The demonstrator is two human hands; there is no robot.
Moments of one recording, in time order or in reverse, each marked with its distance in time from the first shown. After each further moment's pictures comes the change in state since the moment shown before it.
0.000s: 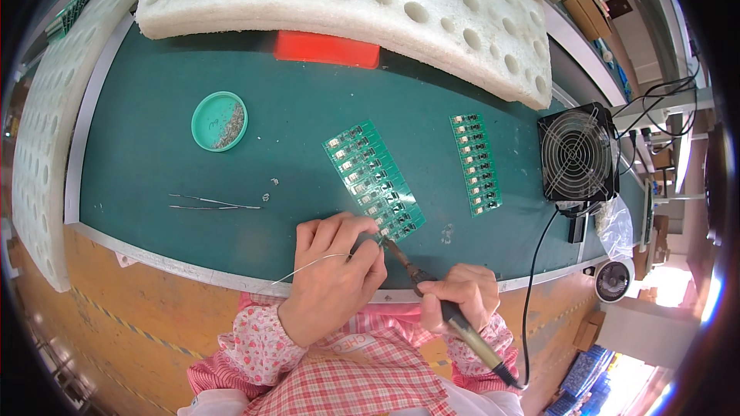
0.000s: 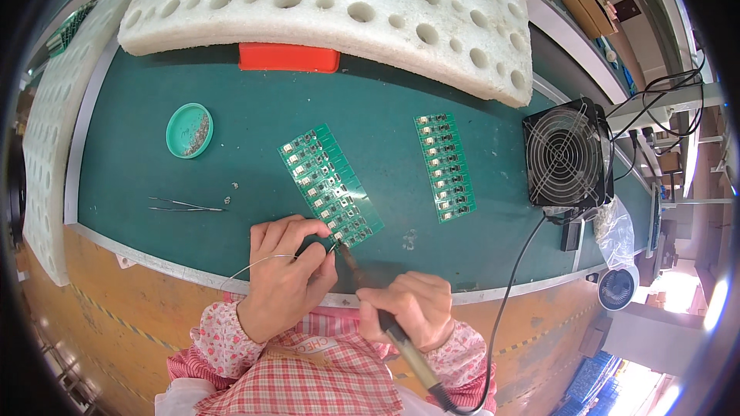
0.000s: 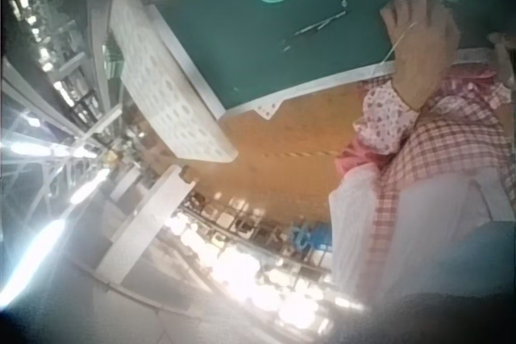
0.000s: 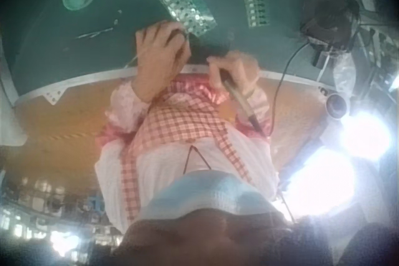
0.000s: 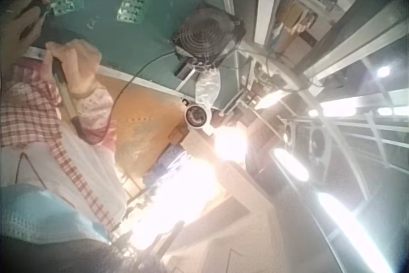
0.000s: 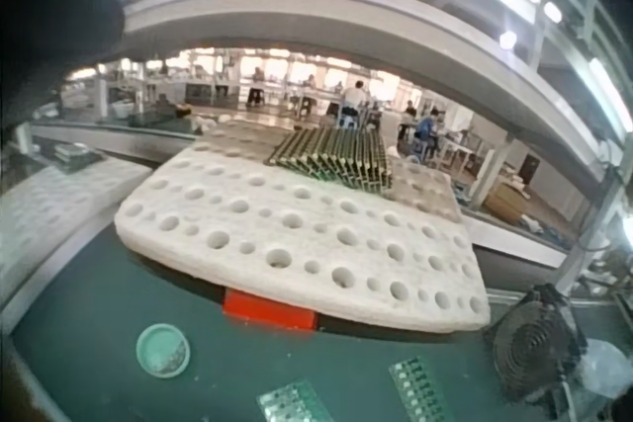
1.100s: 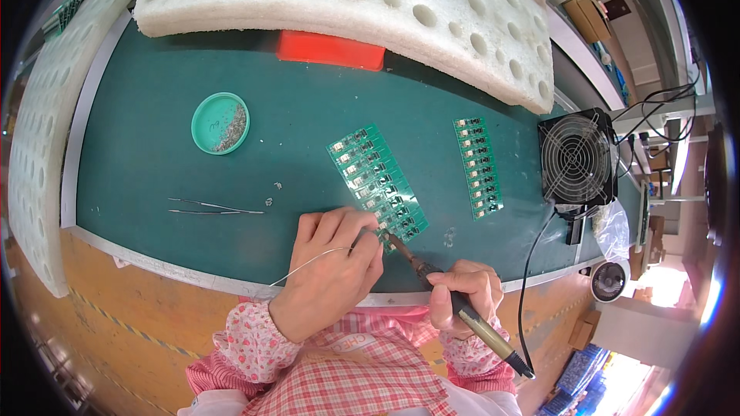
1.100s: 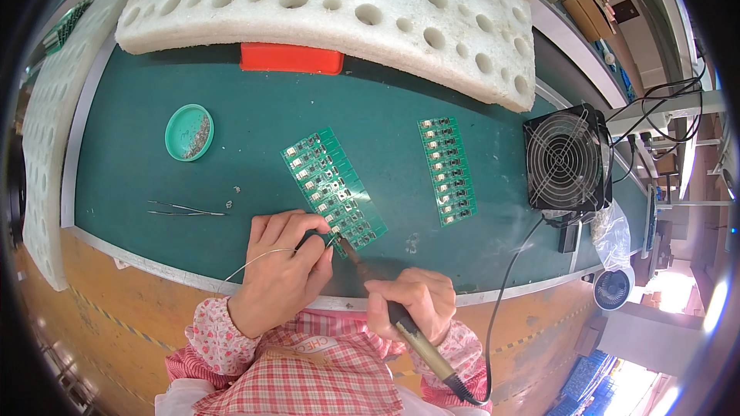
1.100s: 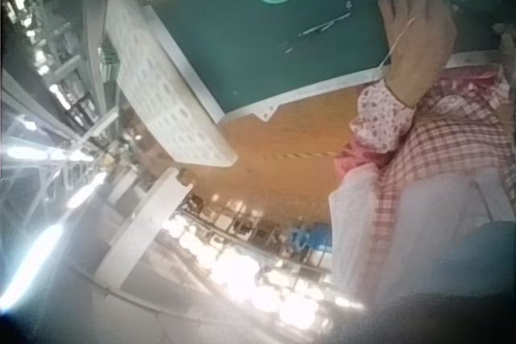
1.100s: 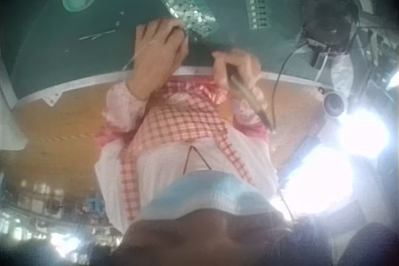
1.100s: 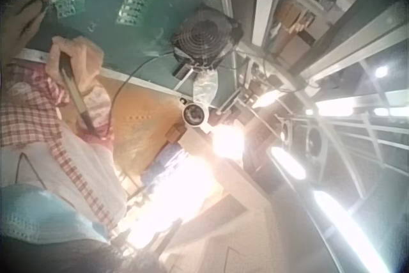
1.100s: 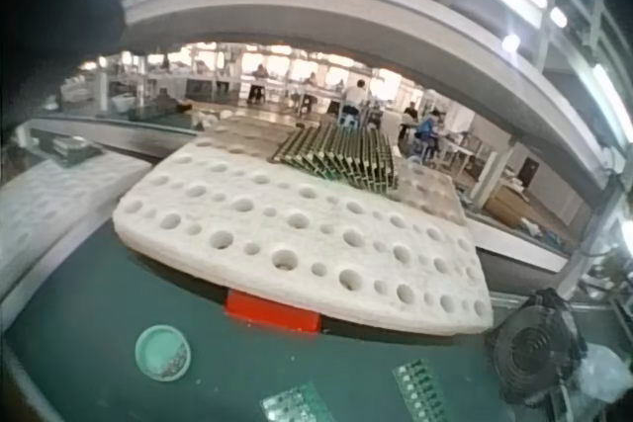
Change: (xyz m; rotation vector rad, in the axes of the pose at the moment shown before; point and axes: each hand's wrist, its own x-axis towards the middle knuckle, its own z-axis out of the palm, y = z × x) left_hand 0.012 -0.011 -0.008 0.005 -0.071 0.035; right_hand 0.005 -0.002 0.008 0.026 0.085 0.110
